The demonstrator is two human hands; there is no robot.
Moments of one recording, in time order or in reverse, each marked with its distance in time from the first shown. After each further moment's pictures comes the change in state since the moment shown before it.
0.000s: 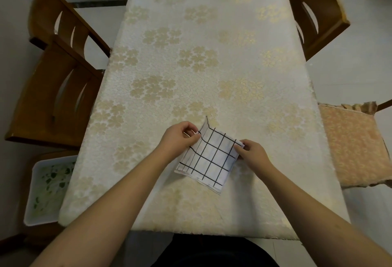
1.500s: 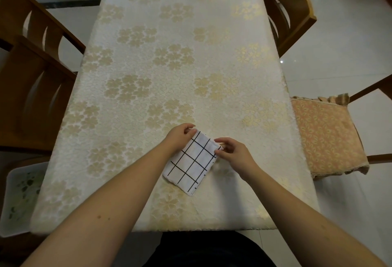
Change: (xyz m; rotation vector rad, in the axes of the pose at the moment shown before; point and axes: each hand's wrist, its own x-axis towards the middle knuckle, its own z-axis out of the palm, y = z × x) left_hand 0.048 -0.008 0.084 0.138 -0.142 -0.098; right_hand -0.026 0.013 -0.027 0.259 -0.102 -0.088
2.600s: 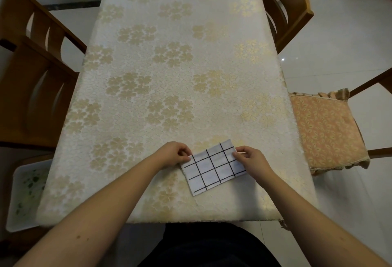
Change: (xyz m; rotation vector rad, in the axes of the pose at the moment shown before) left_hand -0.047 -0.038 -0.001 0.289 -0.270 0.036; right_hand -0.033 0.030 -0.038 -0.140 0.081 0.129
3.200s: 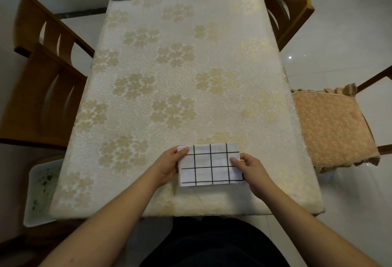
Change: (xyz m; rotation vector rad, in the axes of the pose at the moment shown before) left_hand -0.048 0.007 0.030 -1.073 0.099 -0.167; right_hand -0.042 0.005 0.021 0.414 -0.094 0.102
